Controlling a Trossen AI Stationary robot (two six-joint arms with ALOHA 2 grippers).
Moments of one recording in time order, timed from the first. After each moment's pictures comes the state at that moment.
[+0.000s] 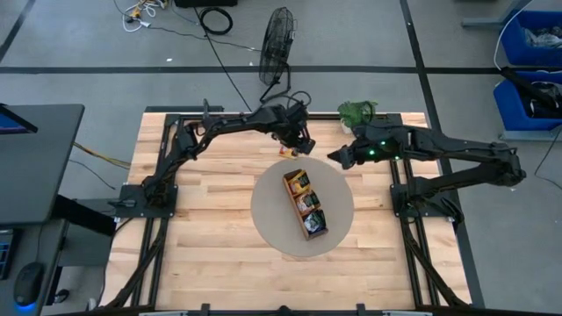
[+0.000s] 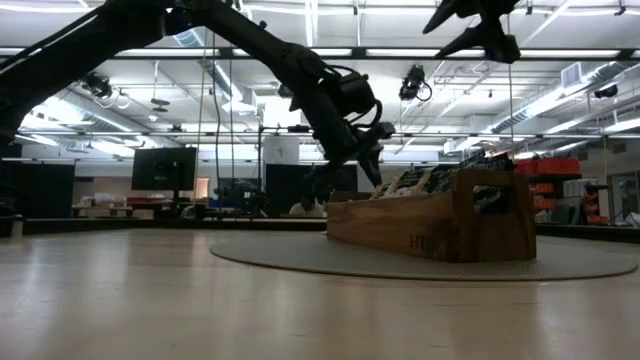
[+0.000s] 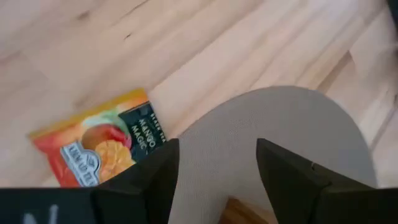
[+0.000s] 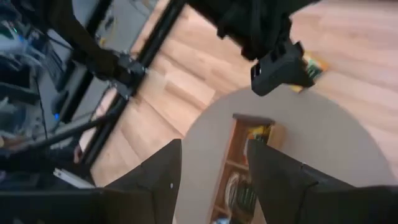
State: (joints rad) left arm 0.42 2.29 1.92 -0.66 0.22 -0.56; right arm -0.15 1.02 1.06 -0.66 0.06 0.91
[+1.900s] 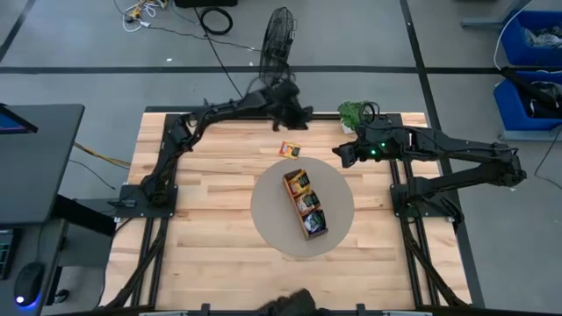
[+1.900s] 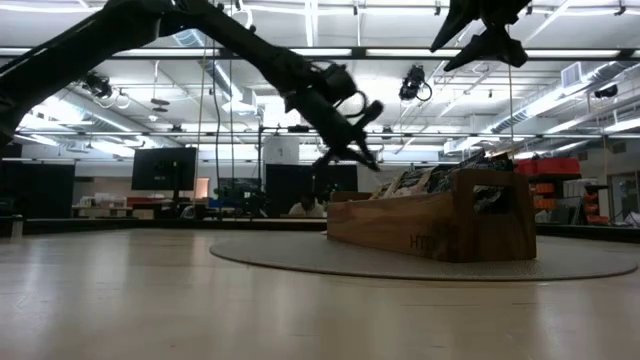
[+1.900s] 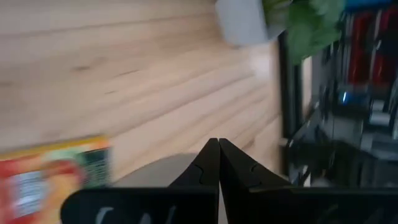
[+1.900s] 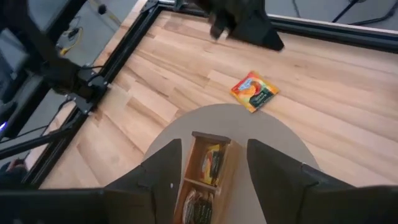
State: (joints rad) left arm 0.54 2.26 1.92 -0.46 0.39 -0.98; right arm -0.15 1.01 1.06 -0.73 0.22 0.84
